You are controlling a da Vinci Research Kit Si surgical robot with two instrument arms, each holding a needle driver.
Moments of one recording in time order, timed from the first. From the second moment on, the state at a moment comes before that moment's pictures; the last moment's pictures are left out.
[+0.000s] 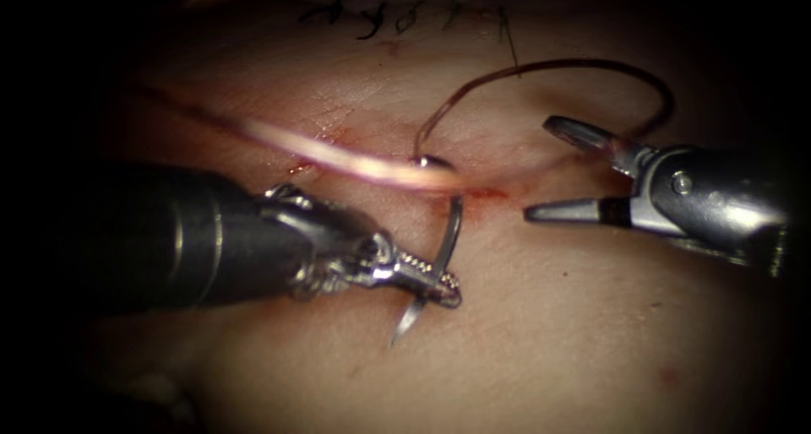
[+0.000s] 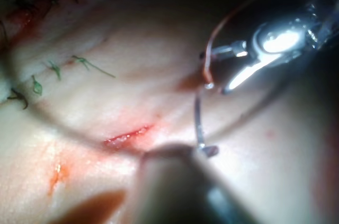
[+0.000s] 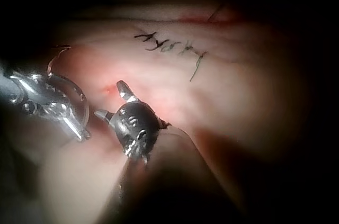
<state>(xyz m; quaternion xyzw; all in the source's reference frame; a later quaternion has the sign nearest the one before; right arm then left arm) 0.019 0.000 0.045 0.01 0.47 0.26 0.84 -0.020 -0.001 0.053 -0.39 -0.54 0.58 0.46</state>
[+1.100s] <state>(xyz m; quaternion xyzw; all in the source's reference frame) 0.024 0.000 0.048 0.17 0.39 0.30 0.85 -0.022 -0.001 0.054 -0.38 -0.43 0.58 0.58</state>
